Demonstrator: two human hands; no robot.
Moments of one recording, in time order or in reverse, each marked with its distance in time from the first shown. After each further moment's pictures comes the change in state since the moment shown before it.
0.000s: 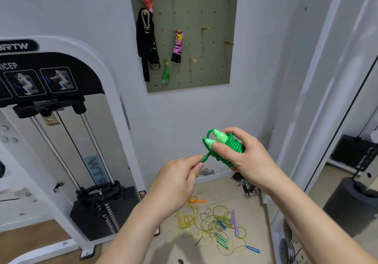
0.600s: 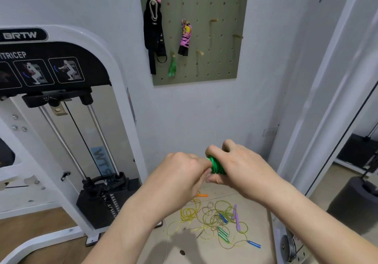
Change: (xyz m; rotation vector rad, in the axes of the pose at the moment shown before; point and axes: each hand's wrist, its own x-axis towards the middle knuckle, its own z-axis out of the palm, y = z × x) left_hand -0.012 0.018 -0.029 0.309 -0.079 0.229; right_hand -0.010 0.000 0.022 -1.021 -0.330 -0.247
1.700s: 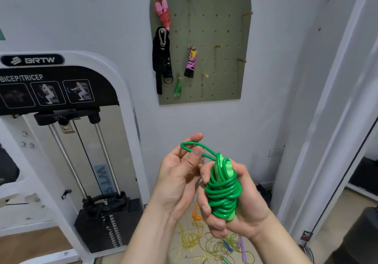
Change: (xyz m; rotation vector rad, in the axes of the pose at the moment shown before) left_hand 0.036 -0.008 0.008 -1.945 0.482 -0.439; right_hand 0.015 -0.026 0.006 2.249 -0.590 -0.374
